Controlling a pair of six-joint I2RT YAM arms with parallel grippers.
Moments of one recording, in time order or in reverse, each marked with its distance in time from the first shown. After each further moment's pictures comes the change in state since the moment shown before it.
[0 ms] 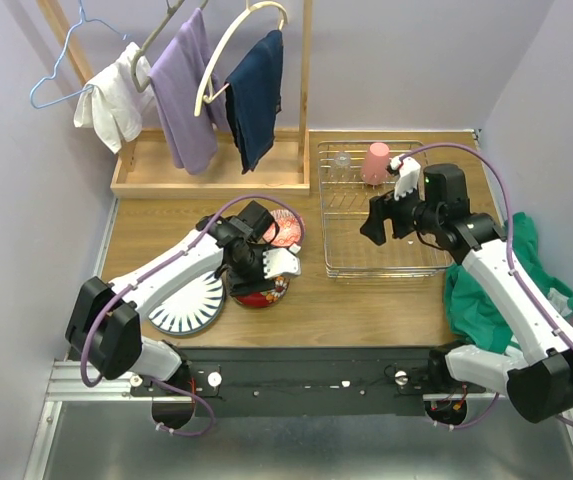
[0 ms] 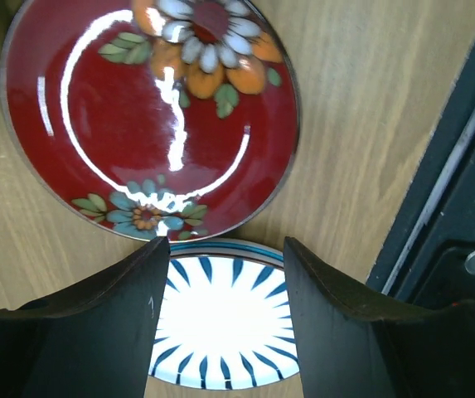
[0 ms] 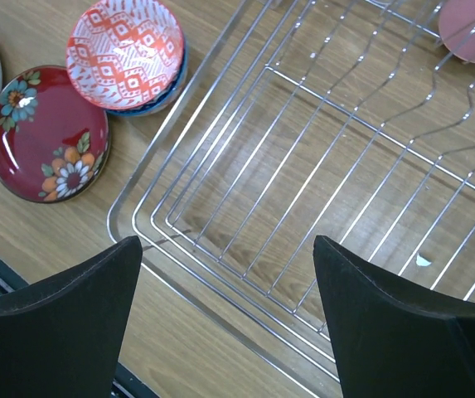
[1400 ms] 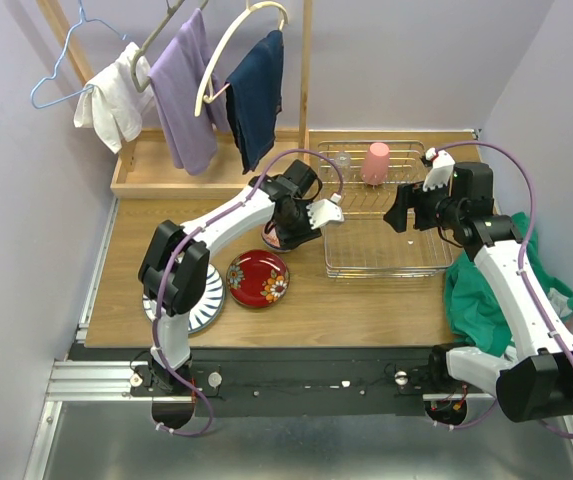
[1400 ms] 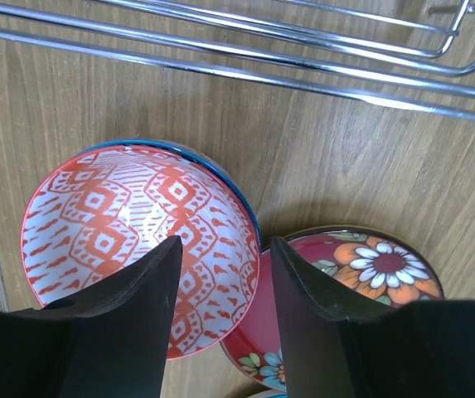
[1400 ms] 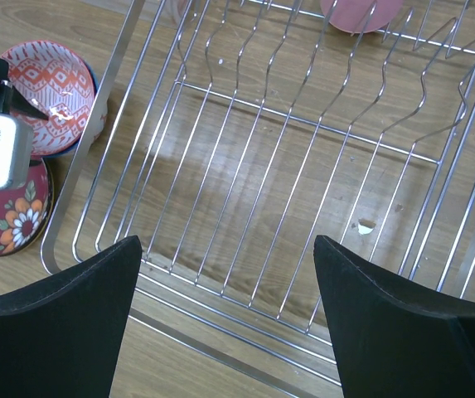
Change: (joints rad) left arm -0.004 0.509 0.510 0.173 0.023 -0.113; right arm -0.216 -0.010 -0.032 0.038 -0.007 0.048
